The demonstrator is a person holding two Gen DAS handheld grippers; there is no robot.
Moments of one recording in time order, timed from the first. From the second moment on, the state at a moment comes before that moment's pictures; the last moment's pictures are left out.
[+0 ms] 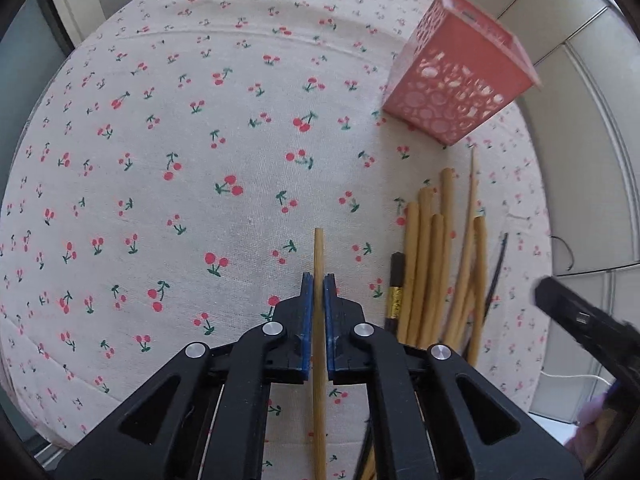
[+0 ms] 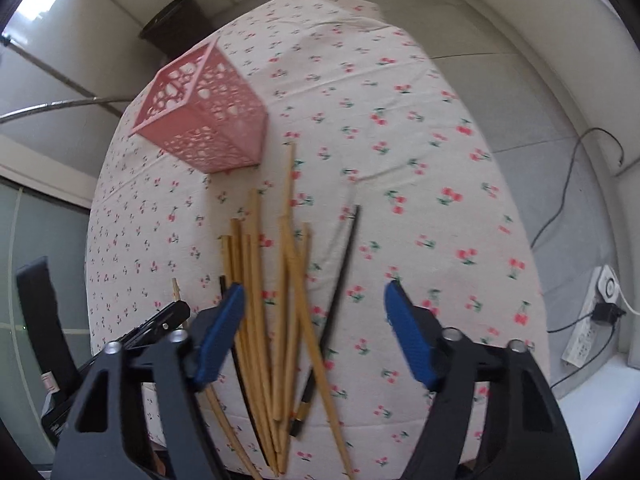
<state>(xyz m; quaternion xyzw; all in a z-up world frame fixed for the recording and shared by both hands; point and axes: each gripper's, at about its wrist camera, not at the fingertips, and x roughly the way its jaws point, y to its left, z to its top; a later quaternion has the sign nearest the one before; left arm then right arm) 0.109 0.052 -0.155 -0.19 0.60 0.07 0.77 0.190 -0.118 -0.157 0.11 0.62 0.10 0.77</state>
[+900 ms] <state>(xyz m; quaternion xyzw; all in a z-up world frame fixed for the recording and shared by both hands) 0.089 0.072 -0.055 -0.16 0.45 -0.04 0.88 0.165 -0.102 -0.118 0.07 0.53 0.11 0.84</state>
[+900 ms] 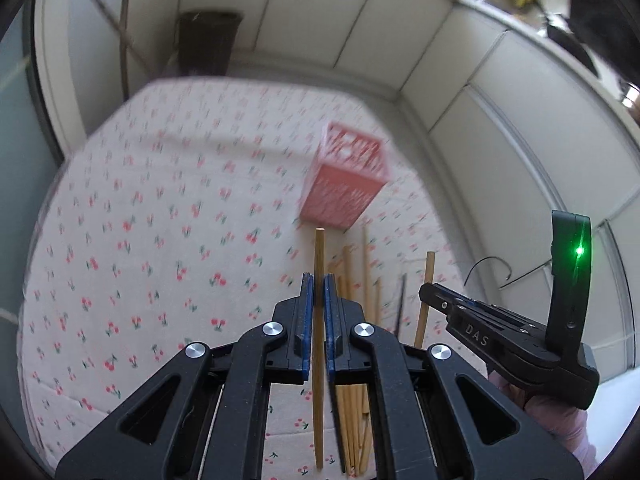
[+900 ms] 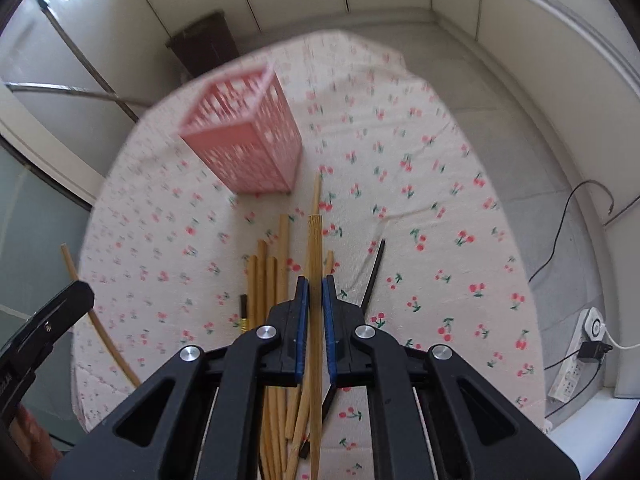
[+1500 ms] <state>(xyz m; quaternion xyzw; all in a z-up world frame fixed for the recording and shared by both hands) 0.080 0.054 0.085 -0.12 0.28 -0.02 0.95 0.132 -0.163 0.052 0.18 0.34 0.12 0.92</state>
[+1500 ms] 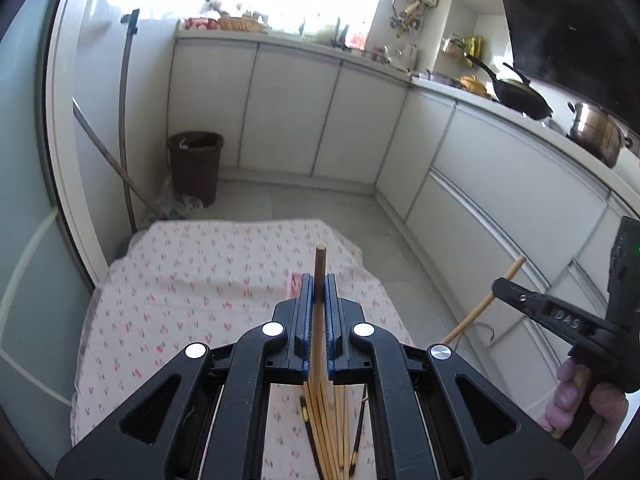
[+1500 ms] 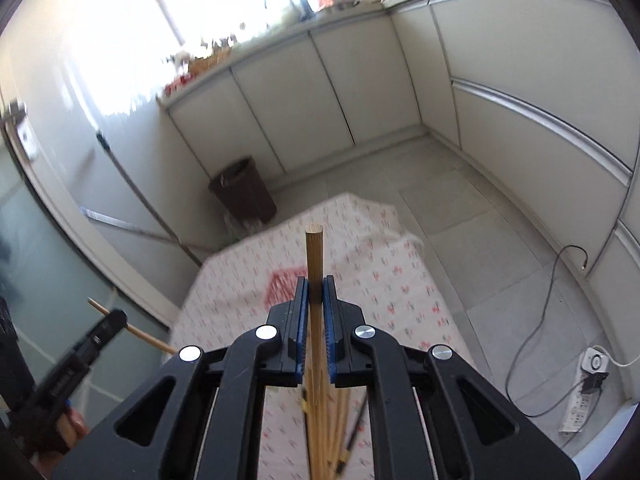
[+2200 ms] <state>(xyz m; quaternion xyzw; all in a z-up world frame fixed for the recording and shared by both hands) 0.222 0.064 0.056 -0.12 0.30 0.01 0.95 0.265 -0.099 0.052 0.16 0.29 0.10 0.94</state>
